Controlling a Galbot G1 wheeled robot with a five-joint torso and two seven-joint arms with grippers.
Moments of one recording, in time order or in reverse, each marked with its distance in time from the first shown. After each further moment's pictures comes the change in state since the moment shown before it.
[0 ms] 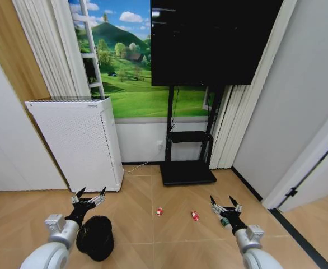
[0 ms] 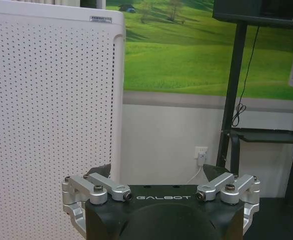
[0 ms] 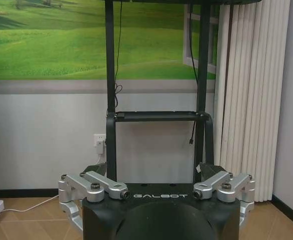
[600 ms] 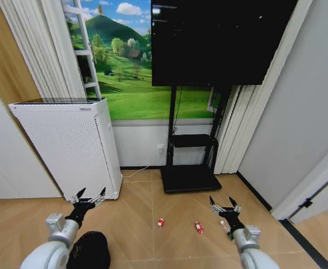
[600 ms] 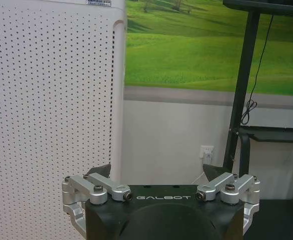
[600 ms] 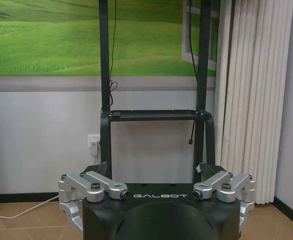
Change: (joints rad) left arm -0.008 -0.001 -0.004 0.009 0.001 0.018 -0.003; right arm 0.007 0.024 -0.012 0.004 -0.024 -0.010 0.026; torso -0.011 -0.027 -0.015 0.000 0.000
